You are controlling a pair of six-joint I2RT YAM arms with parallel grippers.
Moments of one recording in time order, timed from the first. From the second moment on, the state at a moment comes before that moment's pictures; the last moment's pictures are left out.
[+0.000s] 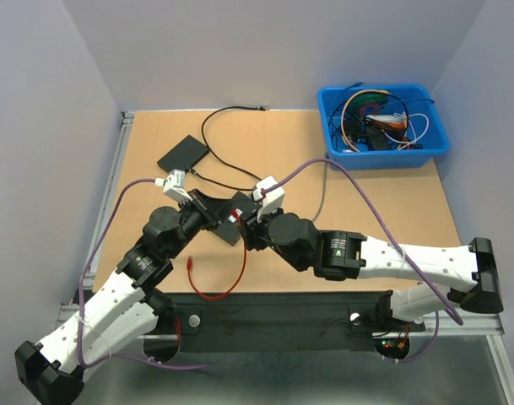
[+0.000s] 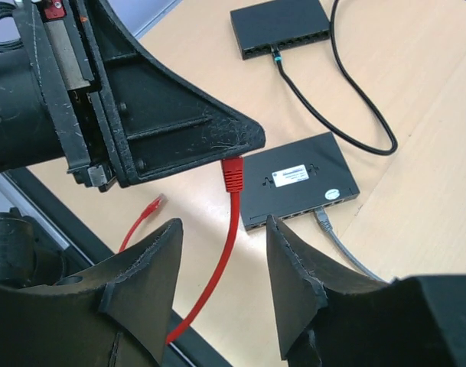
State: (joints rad) left arm -0.65 0.63 0.54 -0.01 -0.06 -0.91; right arm 1.36 1.31 1.17 -0.17 0.64 0.31
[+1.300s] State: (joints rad) left arm -0.65 0.62 0.54 0.01 0.01 -0.90; right arm 1.31 1.41 1.17 -0.09 0.67 0.32
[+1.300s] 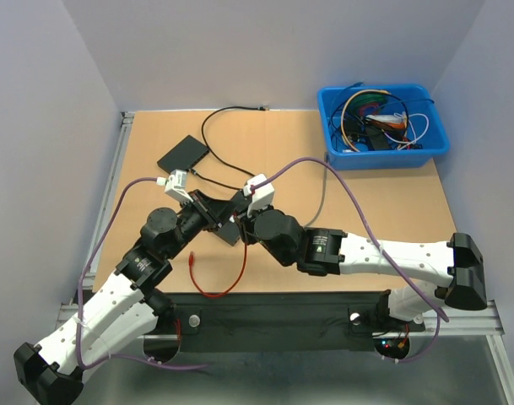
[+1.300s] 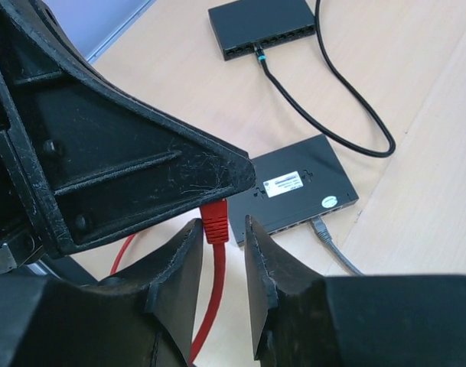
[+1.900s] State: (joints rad) left arm -0.65 0.61 0.54 0.02 0.01 -0.89; right arm 1.29 1.42 1.17 -0.07 0.63 0.35
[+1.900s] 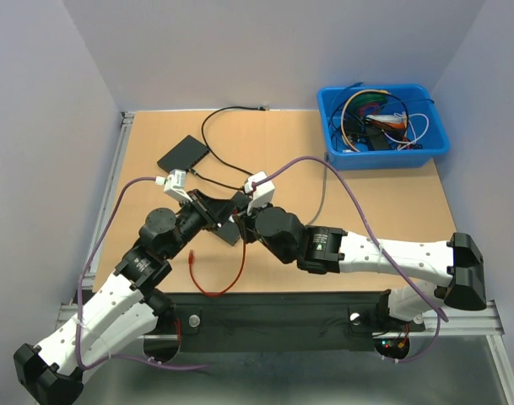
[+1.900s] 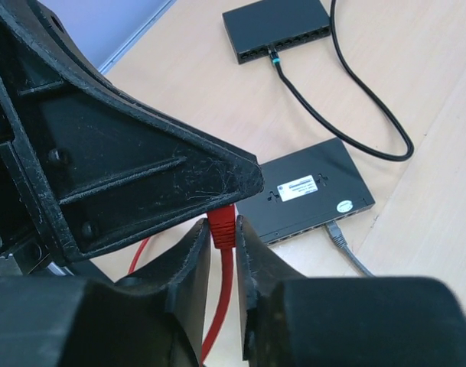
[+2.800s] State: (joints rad) left arm -0.66 0.58 0.53 0.00 -0.02 -0.85; right arm 1.27 1.32 0.93 -0.04 0.61 0.46
